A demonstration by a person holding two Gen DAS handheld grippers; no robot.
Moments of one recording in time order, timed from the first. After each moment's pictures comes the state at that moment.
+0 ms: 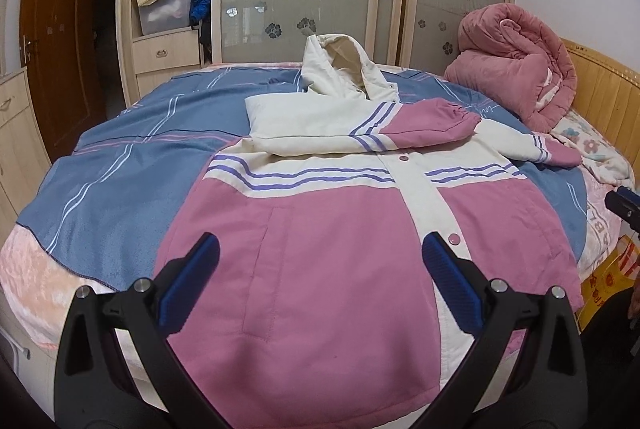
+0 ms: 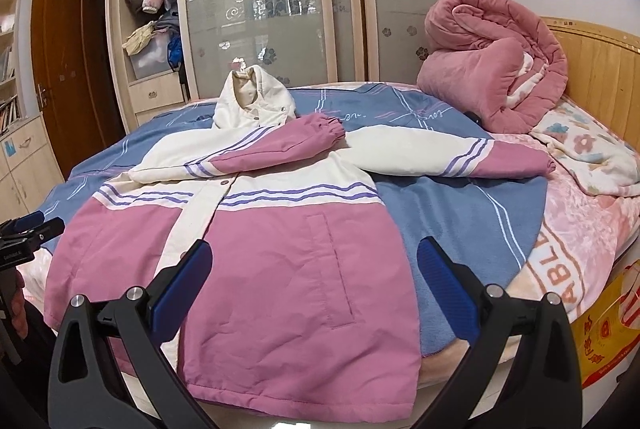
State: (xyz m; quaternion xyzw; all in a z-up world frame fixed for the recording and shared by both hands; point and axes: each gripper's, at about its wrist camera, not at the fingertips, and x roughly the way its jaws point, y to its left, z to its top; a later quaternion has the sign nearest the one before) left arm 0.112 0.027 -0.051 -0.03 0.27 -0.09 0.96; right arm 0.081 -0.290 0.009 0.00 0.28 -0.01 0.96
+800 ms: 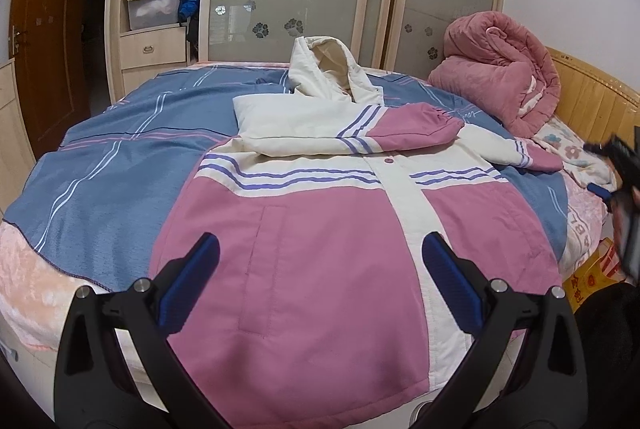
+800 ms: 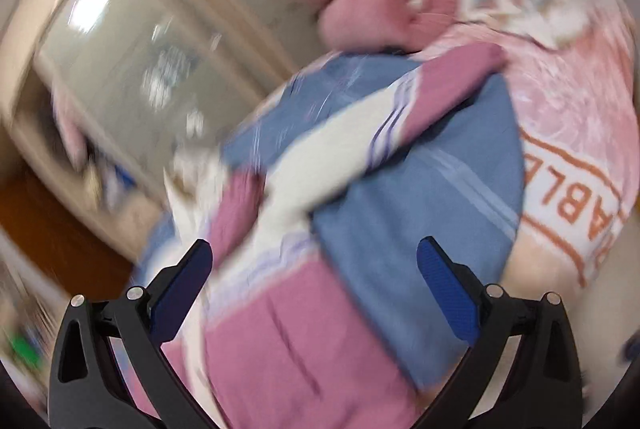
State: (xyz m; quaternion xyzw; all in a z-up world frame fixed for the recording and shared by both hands) left arm 0.105 0.039 -0.048 -0.05 0.26 -0.12 0.96; right arm 0.135 -0.481 0.017 0.35 0.24 -0.09 0.90
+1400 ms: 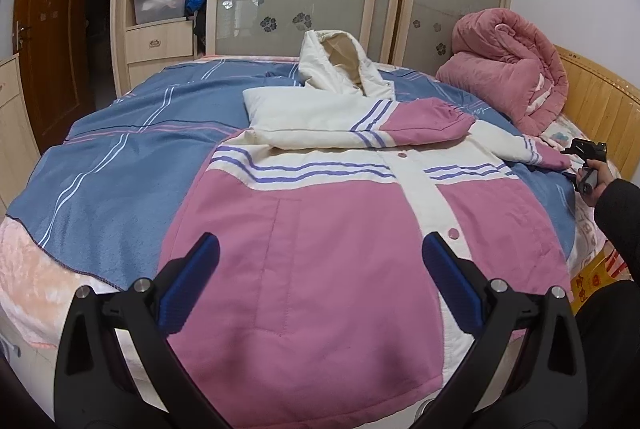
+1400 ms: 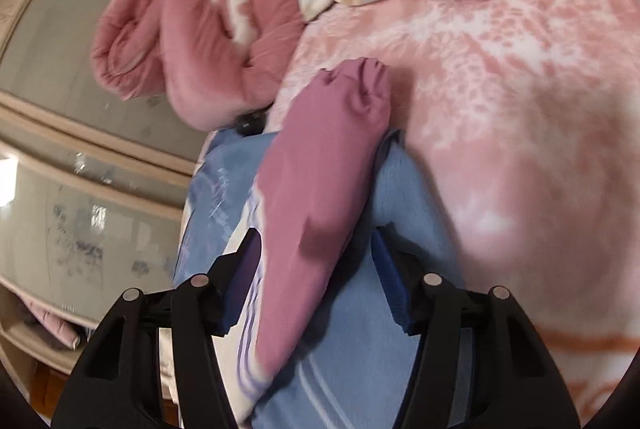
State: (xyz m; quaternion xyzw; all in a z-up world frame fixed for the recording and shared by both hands) left arm 0.113 0.046 -0.056 -0.05 0.28 -0.11 0.95; right arm 0.246 -0.689 -0.068 0.53 0.21 -0.23 0.79
